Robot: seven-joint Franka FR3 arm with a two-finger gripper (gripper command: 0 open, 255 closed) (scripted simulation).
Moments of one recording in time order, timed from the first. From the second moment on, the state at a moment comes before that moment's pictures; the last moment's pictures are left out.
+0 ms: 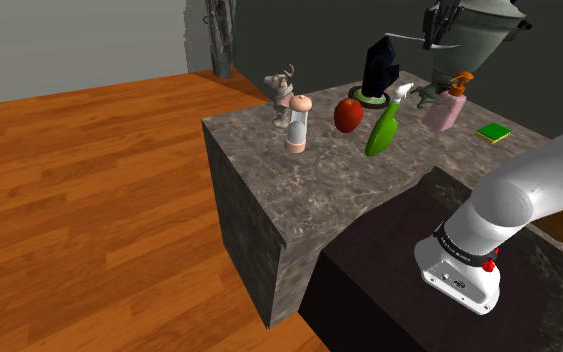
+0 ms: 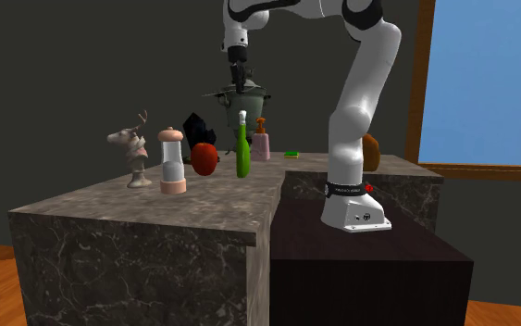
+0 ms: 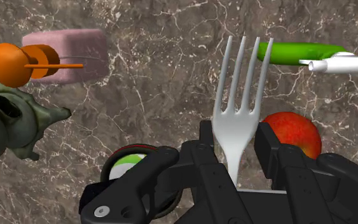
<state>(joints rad) -0.19 -0.34 -0.29 -1.91 -0.13 1.53 -0.27</state>
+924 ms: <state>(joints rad) -0.23 -0.19 -0.40 -1.87 -0.12 1.65 -0.42</state>
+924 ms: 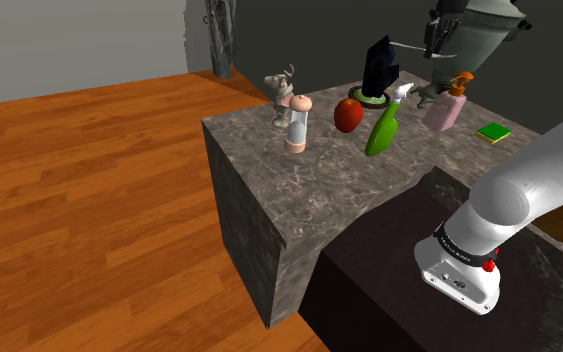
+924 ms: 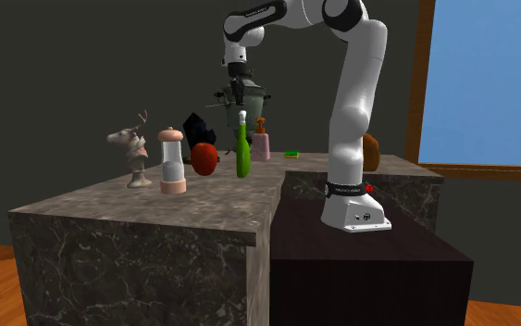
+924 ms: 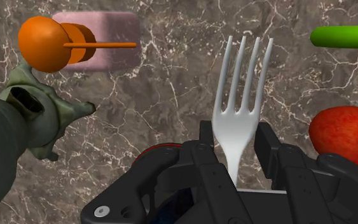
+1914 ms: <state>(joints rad) -0.24 -0.18 -0.41 -2.07 -0.12 1.85 -0.41</state>
